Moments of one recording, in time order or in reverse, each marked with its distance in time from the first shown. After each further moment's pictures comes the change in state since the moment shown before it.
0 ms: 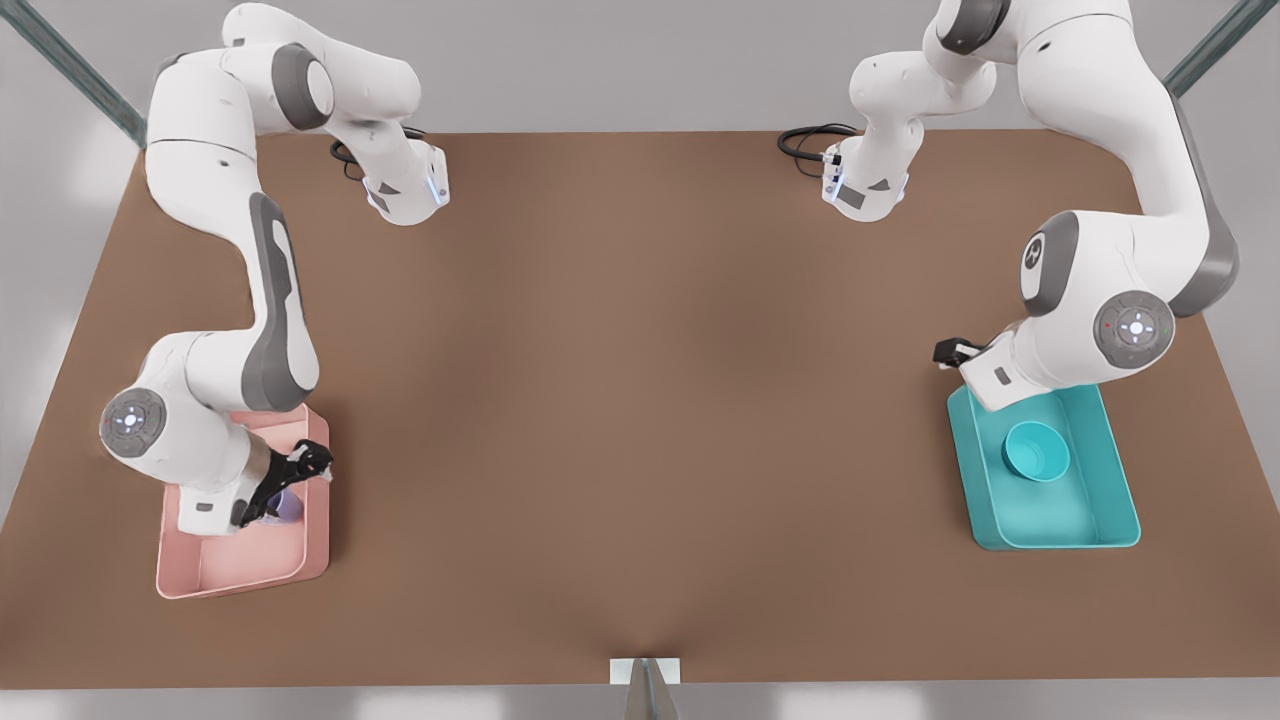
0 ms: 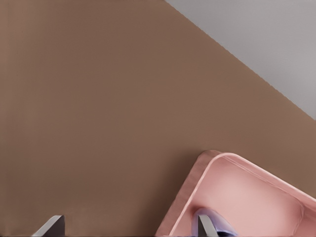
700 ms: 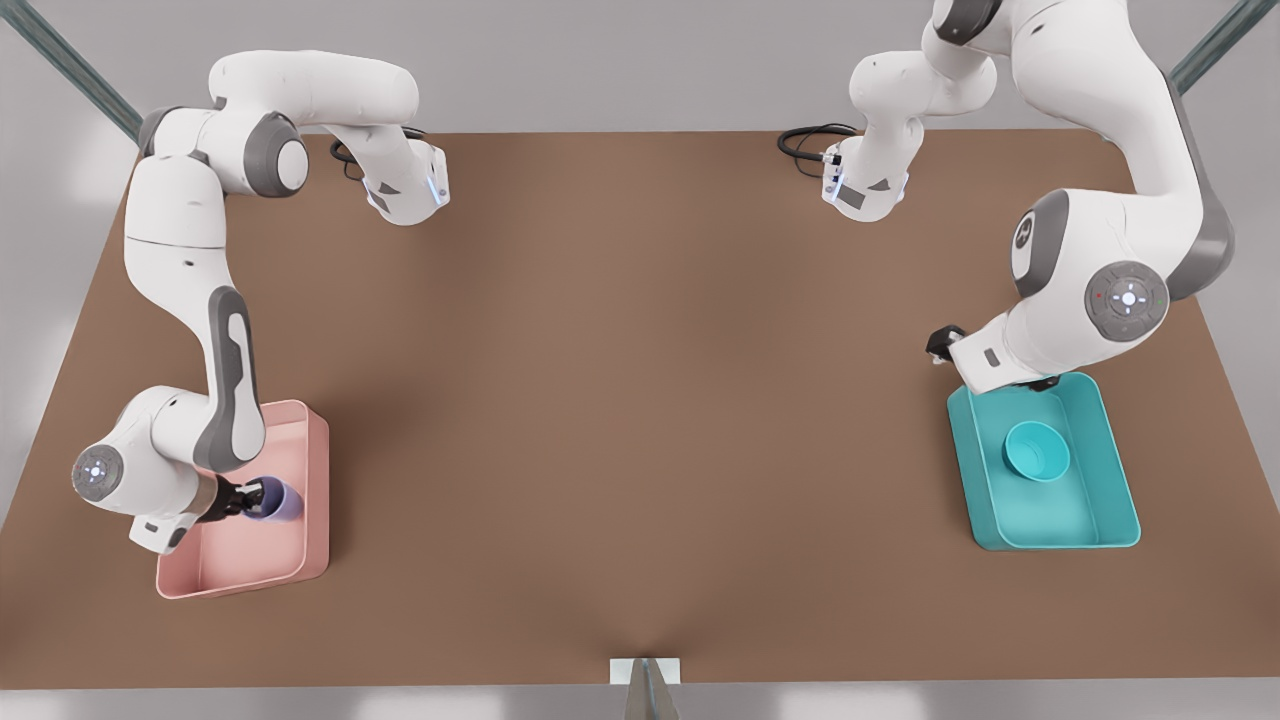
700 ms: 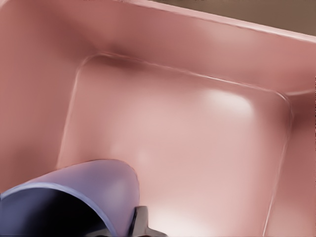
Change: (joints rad) left arm -0.032 -0.030 0.000 -0.001 0.002 0.031 0.082; right arm -0.218 0.289 -0.092 -0.008 0.042 0.238 -0.001
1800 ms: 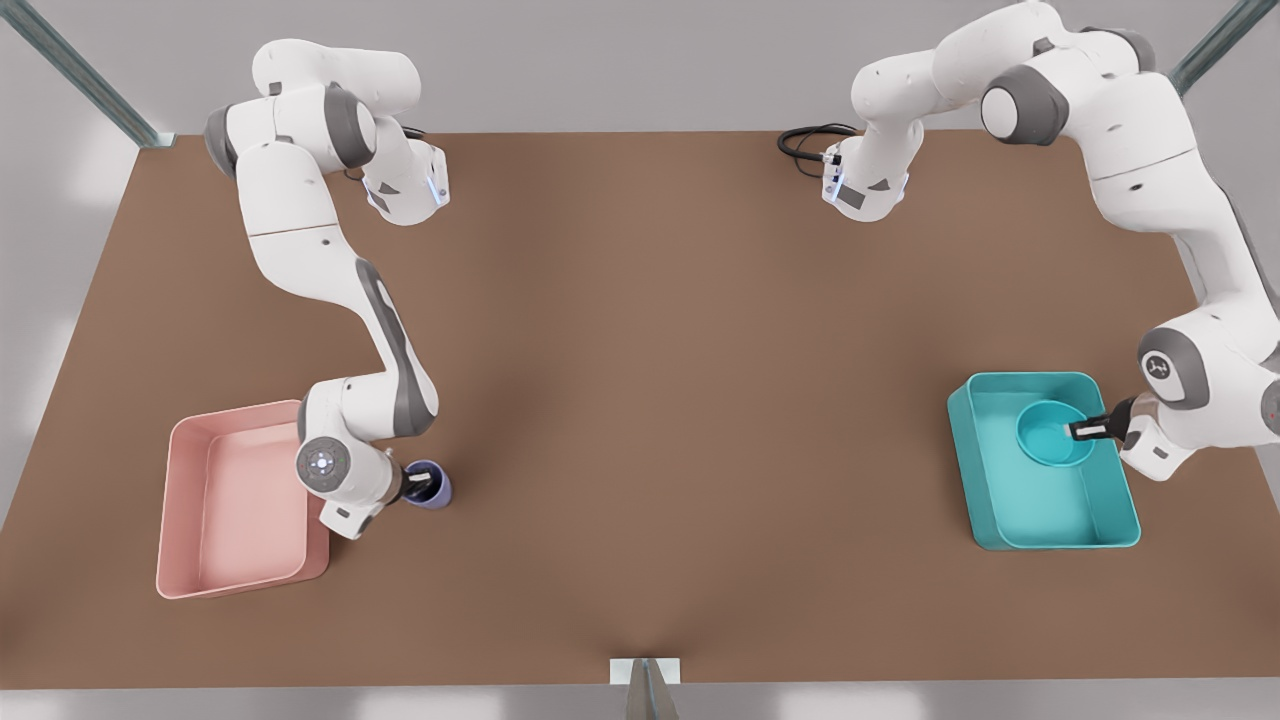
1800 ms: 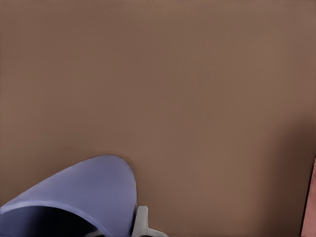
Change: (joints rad) left arm 0.217 0.342 0.338 -0.095 -0.188 0.416 -0.010; right arm 0.365 -0.074 0.021 -0.129 -0.039 0.008 0.522
